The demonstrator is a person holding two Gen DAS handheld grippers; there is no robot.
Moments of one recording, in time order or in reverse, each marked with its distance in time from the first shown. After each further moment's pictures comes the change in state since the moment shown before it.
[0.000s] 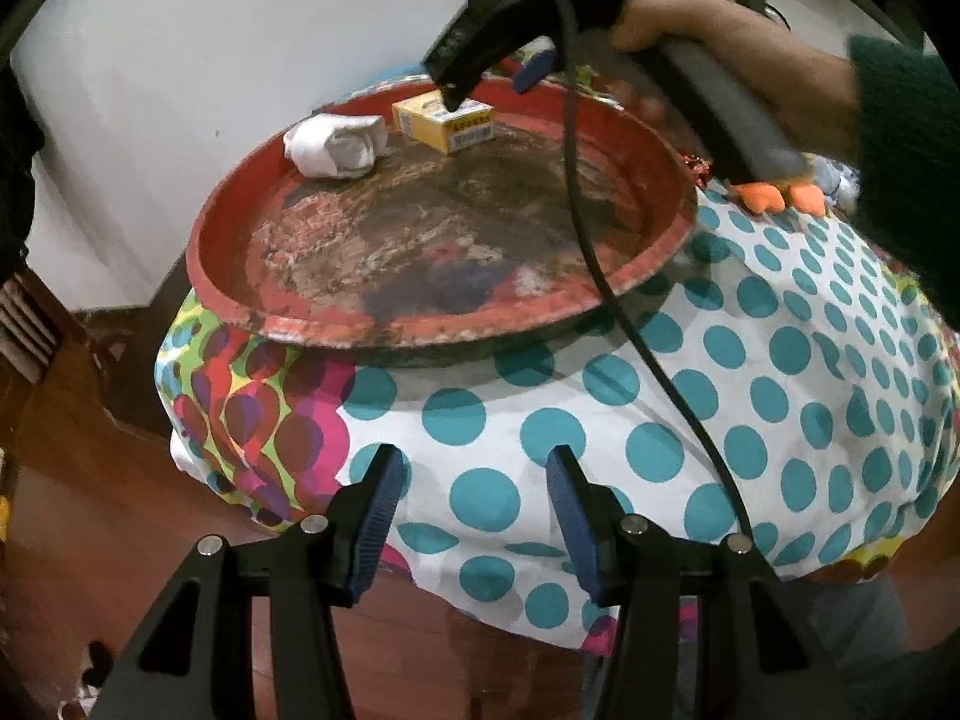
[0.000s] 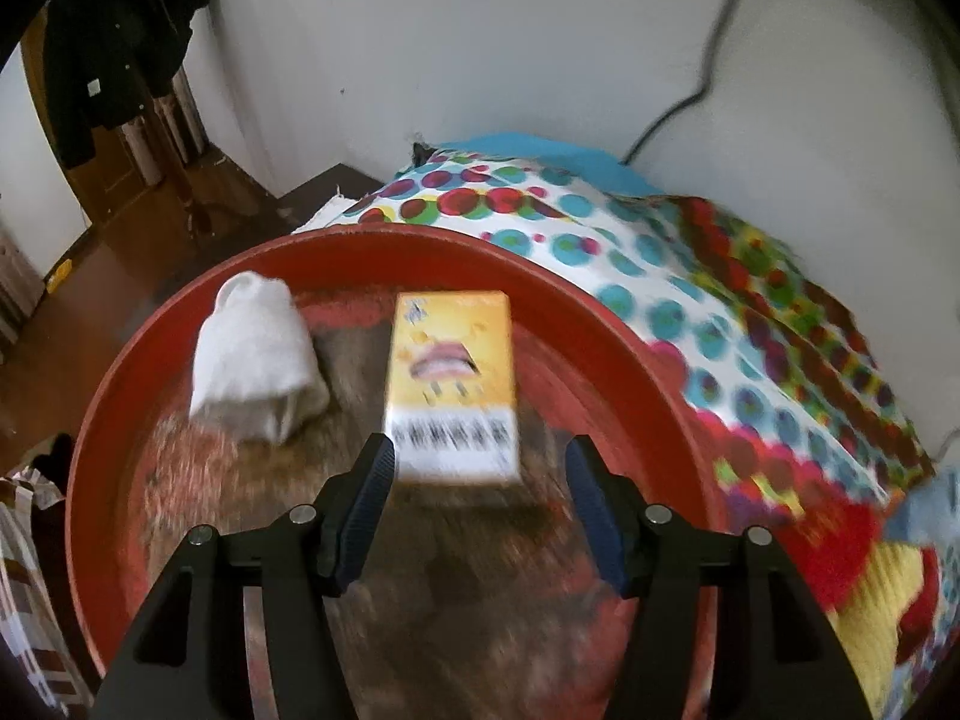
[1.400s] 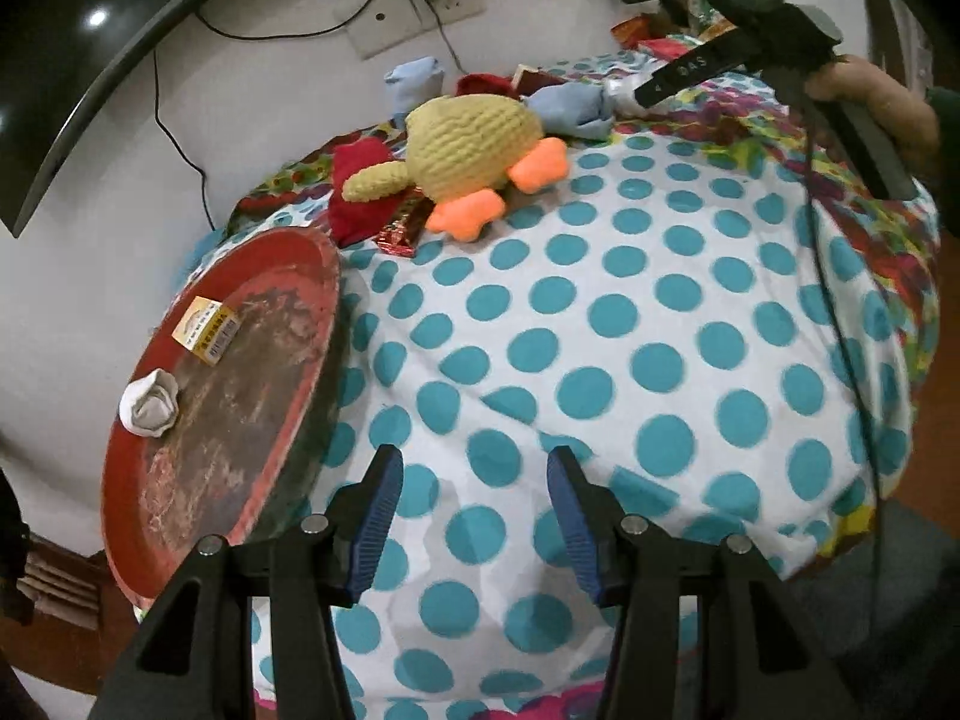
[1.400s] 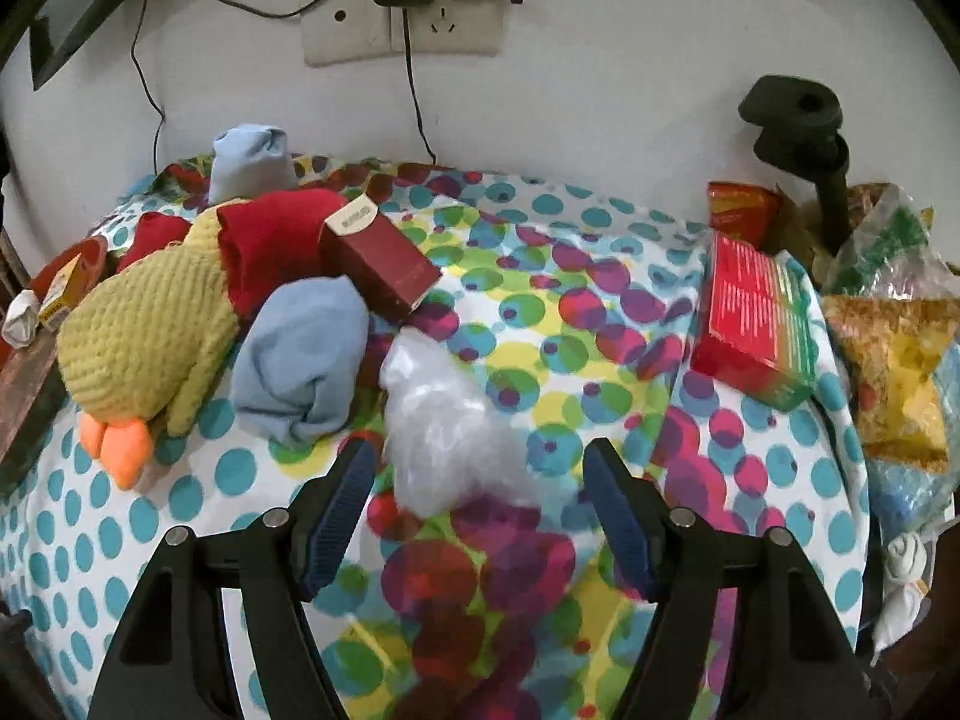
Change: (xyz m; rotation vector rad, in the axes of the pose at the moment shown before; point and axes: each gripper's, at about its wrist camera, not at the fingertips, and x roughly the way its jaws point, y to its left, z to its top) left arm 0.001 -0.166 0.030 0.527 -0.100 -0.025; right arm -0.122 -0.298 -0.249 0.390 -0.102 -0.326
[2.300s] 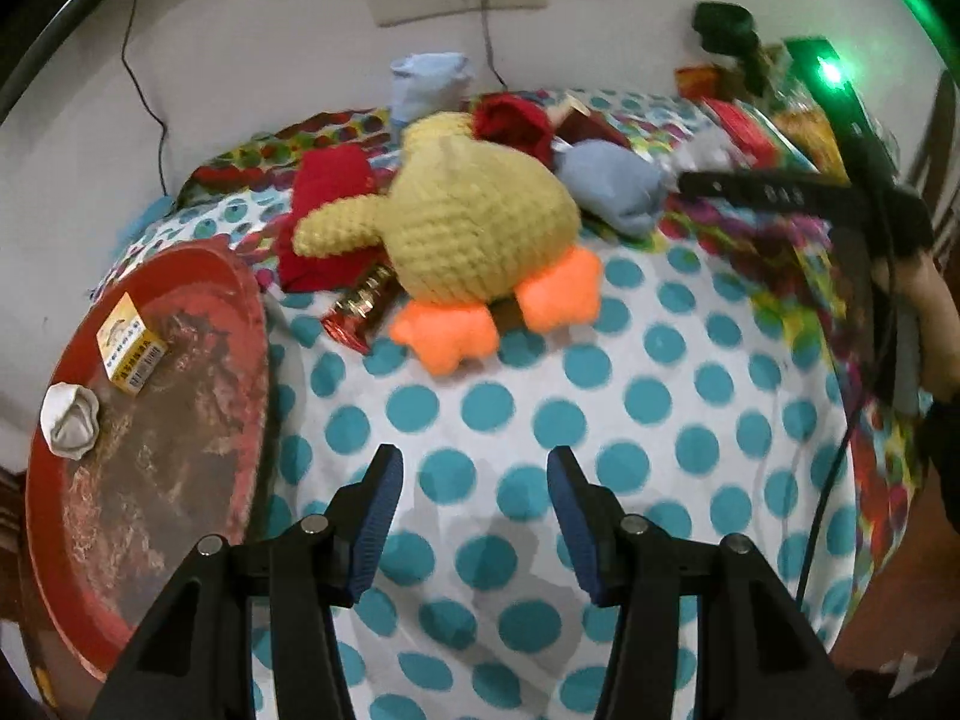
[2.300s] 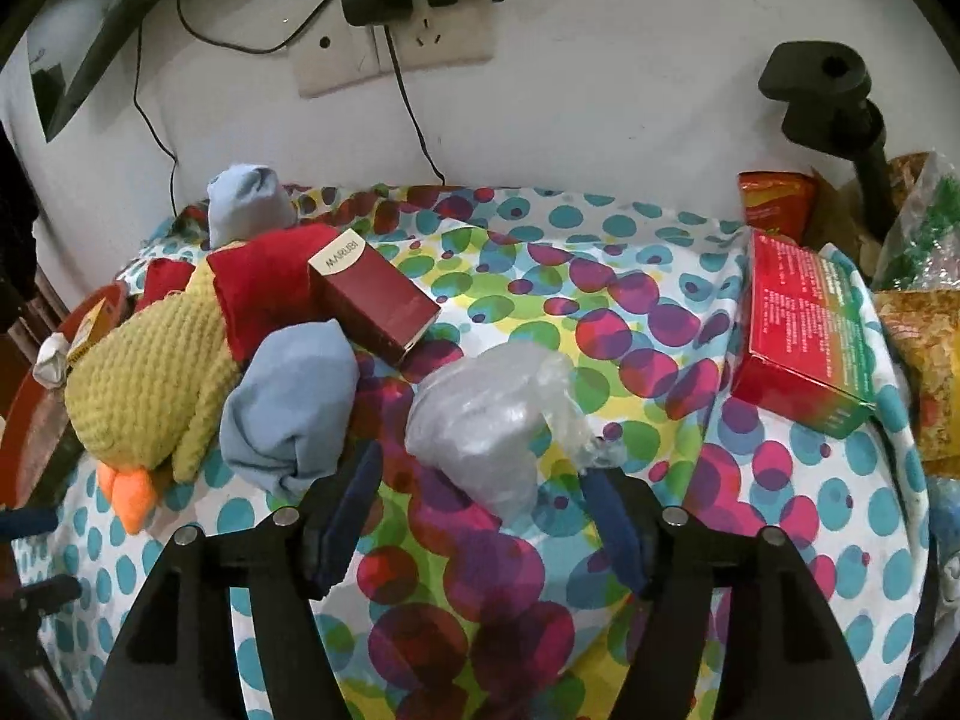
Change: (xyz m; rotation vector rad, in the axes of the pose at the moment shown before) left arm 0.045 0.020 0.092 -0.232 0.083 -0.157; right arm 0.018 -0.024 0.014 0.089 -0.038 0.154
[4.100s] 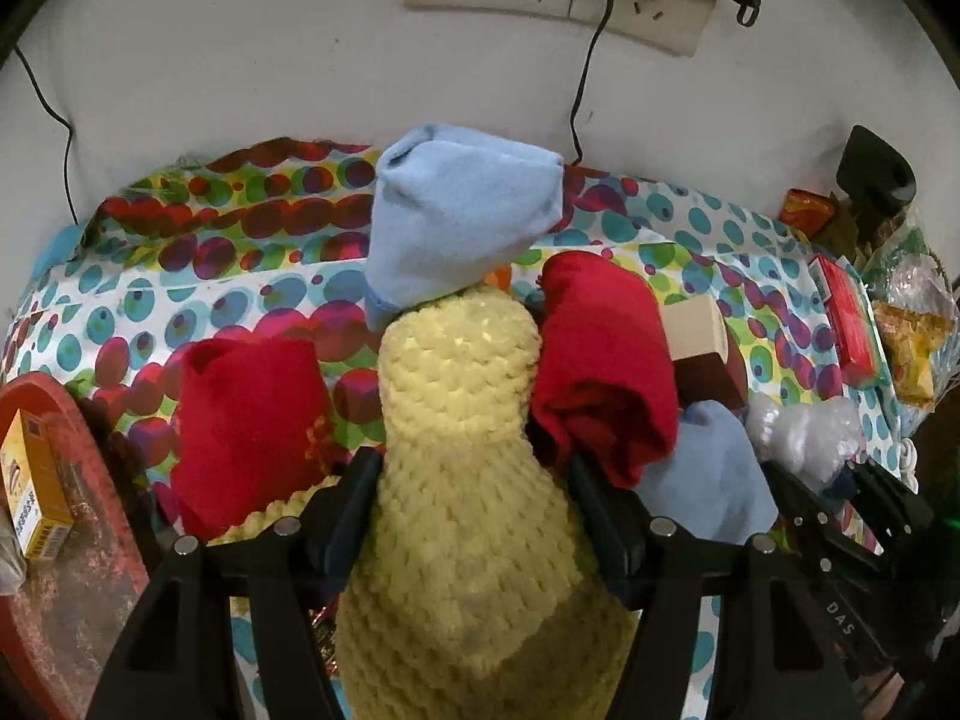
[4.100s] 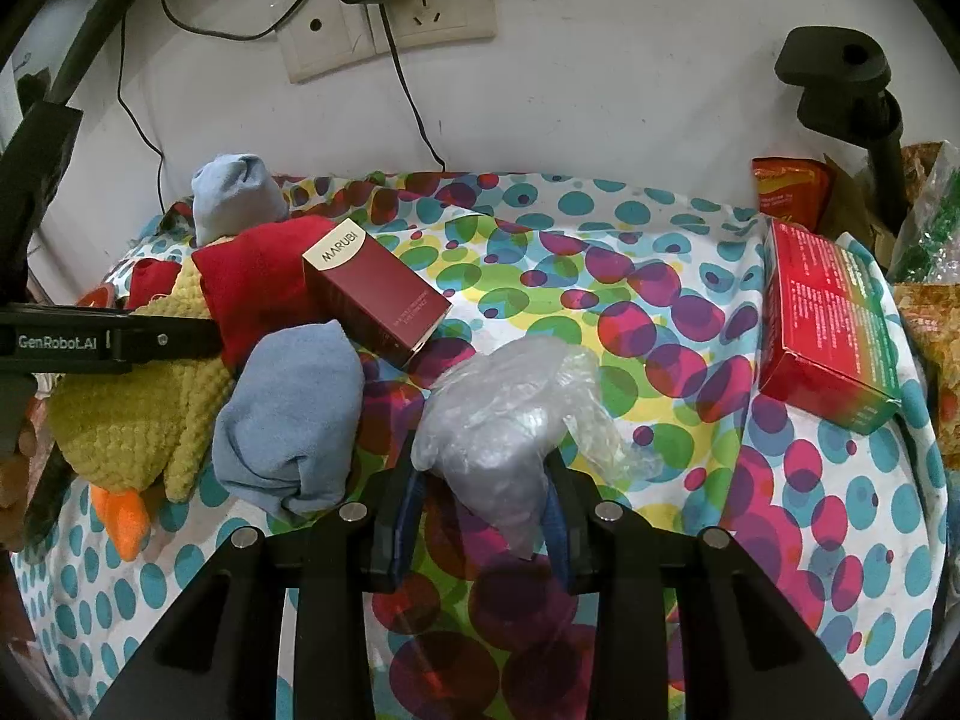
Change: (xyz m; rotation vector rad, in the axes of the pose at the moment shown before) left arm 0.102 0.032 0.155 -0.204 0.081 -0.104; right arm 0.022 0.012 -0.014 0.012 0.030 -0.012
